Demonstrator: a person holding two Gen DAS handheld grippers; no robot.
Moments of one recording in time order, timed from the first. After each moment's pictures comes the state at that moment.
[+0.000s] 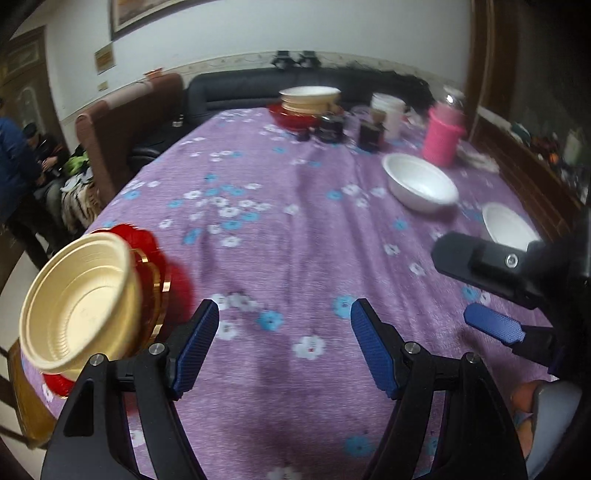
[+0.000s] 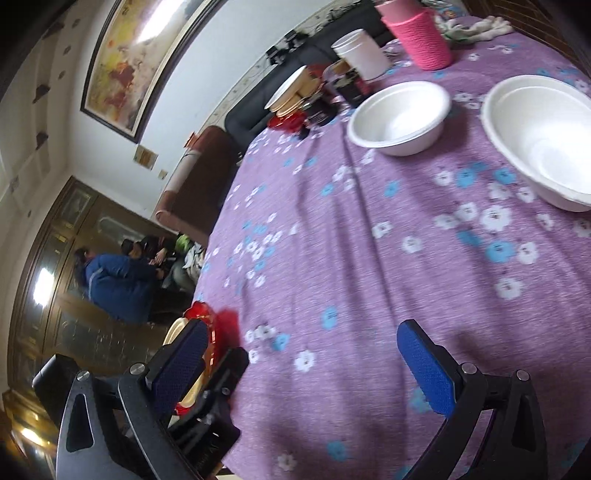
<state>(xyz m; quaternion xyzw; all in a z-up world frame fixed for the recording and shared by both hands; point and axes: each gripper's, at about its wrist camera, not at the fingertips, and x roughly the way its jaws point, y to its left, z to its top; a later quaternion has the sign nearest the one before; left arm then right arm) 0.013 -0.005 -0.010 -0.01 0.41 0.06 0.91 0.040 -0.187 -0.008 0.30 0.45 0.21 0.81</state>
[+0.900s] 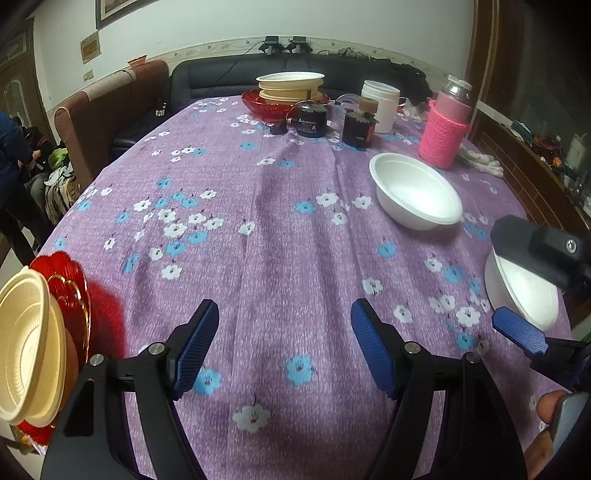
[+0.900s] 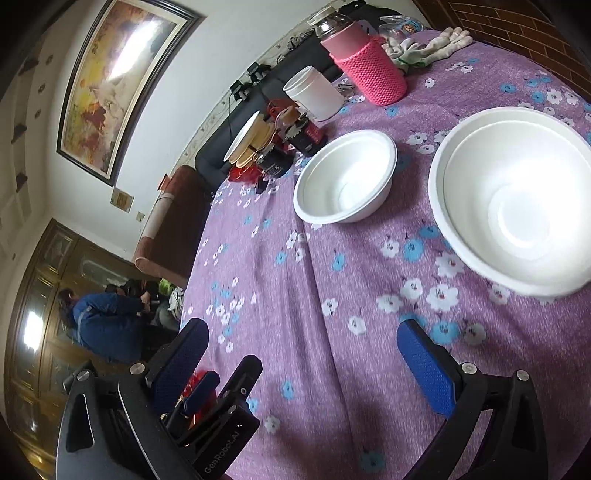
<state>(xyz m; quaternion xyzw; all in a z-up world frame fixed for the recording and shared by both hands) 0.084 -0.027 -0.023 -0.03 0.43 0.05 0.90 0.086 -0.239 -0.002 0.33 0.43 0.15 0.83</state>
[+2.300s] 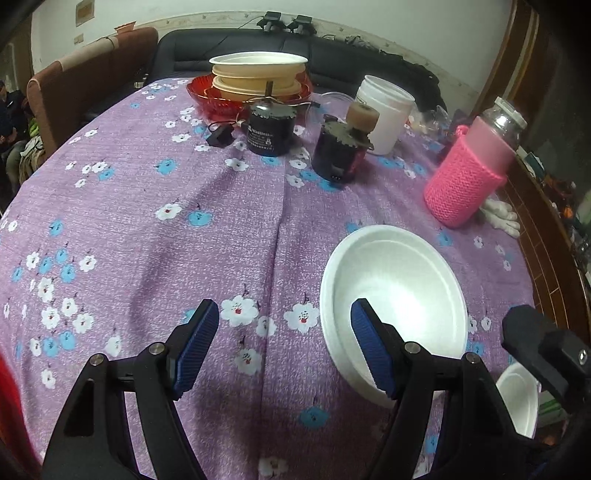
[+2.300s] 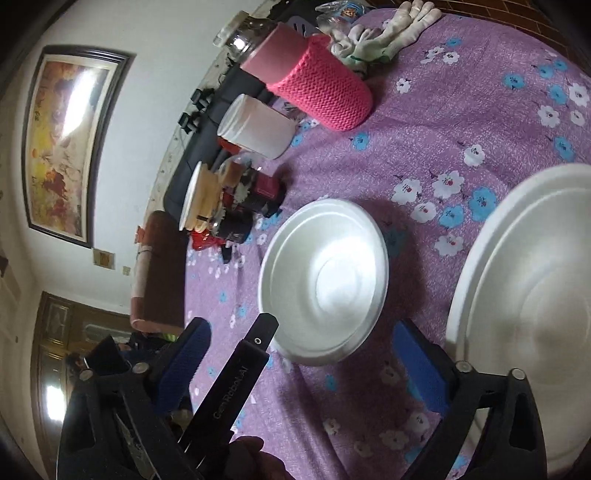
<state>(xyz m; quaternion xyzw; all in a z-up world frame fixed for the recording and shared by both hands) 0.246 -0.069 -0.043 -0.11 0.46 0.04 0.88 0.208 -0.281 -0.018 0.42 0.45 0.07 0.79</state>
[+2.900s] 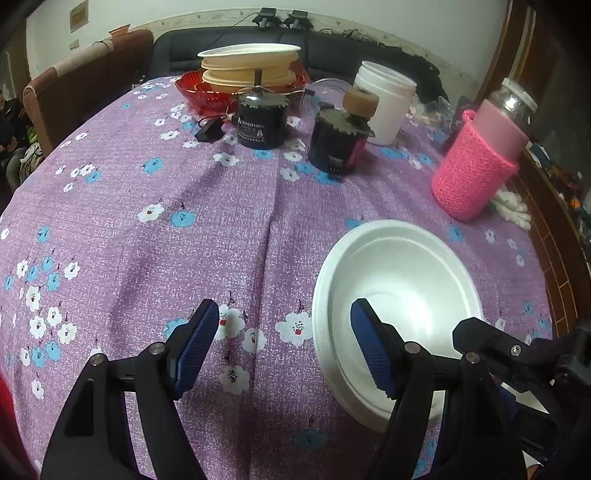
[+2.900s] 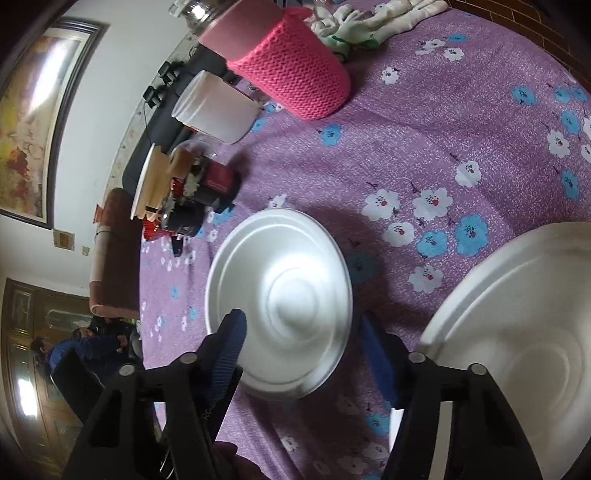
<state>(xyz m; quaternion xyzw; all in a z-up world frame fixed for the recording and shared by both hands) 0.262 -0.079 -0.056 -0.09 0.47 0.04 0.88 0.248 -0.288 -0.037 0.37 0.52 0.03 0.77</state>
